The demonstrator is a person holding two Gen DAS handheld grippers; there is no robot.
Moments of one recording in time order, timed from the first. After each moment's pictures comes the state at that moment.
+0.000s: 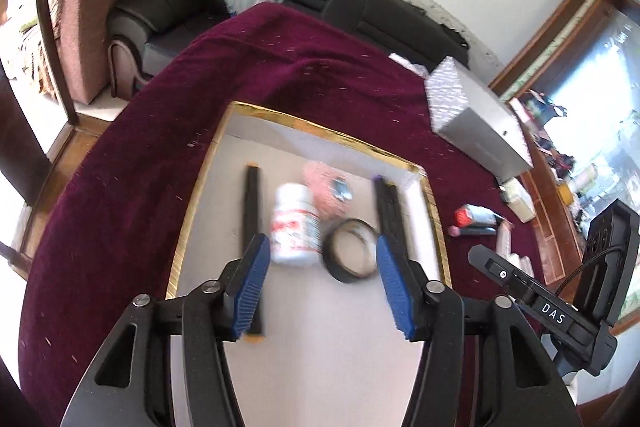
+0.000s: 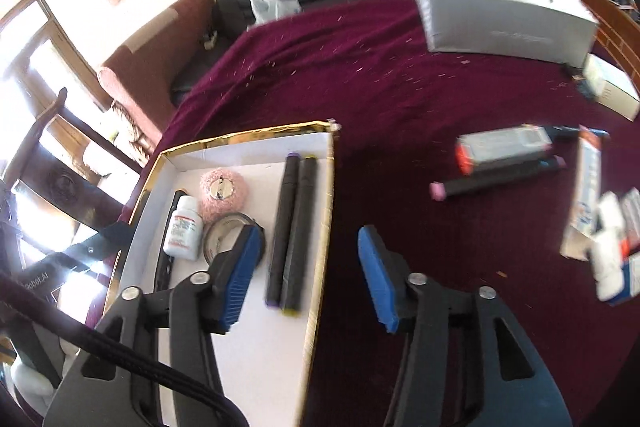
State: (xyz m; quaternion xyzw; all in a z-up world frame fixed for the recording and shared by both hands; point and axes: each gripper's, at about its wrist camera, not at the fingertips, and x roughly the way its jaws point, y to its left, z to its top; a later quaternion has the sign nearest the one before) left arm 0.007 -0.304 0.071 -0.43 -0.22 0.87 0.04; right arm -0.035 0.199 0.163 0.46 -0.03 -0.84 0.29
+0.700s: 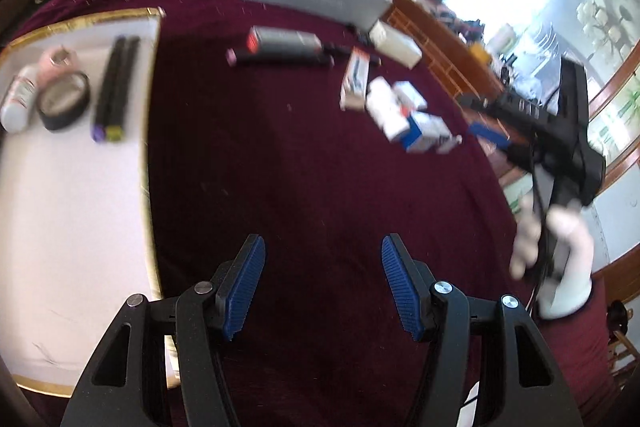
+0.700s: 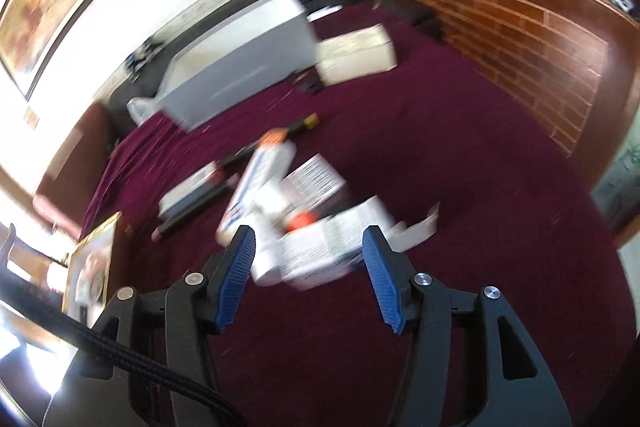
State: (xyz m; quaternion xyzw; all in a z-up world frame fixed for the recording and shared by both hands) left arm 0.077 -0.073 0.041 -0.49 -0.12 0.83 0.22; right arm -0.055 0.495 0.166 0.42 -0.16 -0.89 0.10
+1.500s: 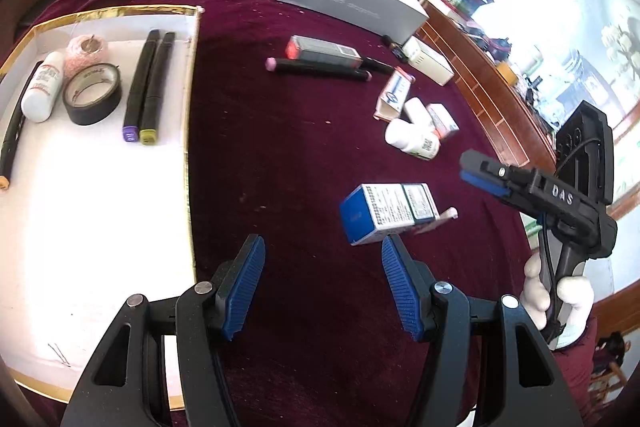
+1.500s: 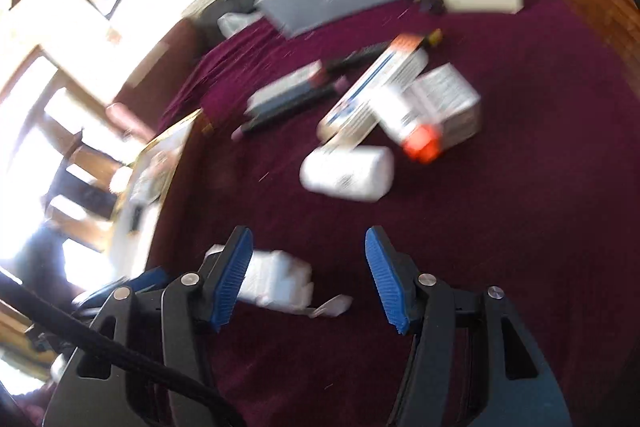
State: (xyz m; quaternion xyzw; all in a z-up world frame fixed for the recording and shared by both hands) left arm 0.063 -0.093 0.039 -0.49 -0.15 0.84 0.17; right arm -0.046 0.454 0.140 0.48 -0.12 -0.82 0.29
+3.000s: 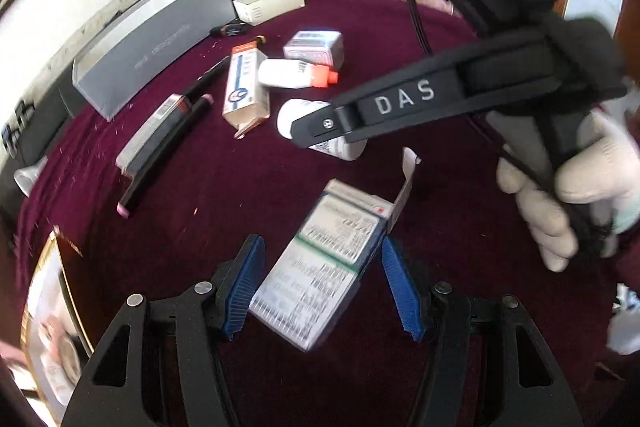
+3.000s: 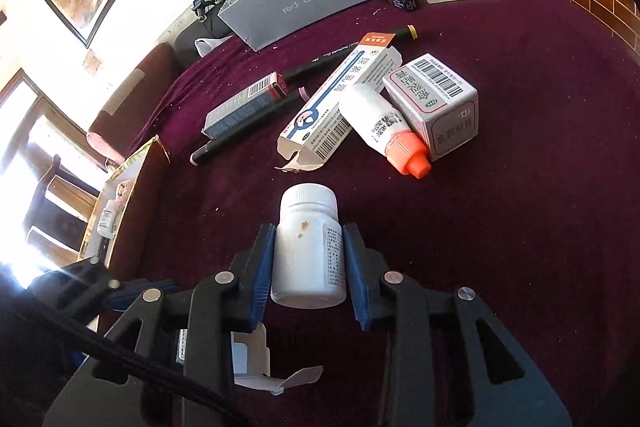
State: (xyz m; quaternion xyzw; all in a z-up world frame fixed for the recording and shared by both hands) left arm 0.041 0.055 0.022 -0.42 0.28 0.80 0.32; right arm -0.069 0.430 0.097 0.46 -0.14 -0.83 0.27
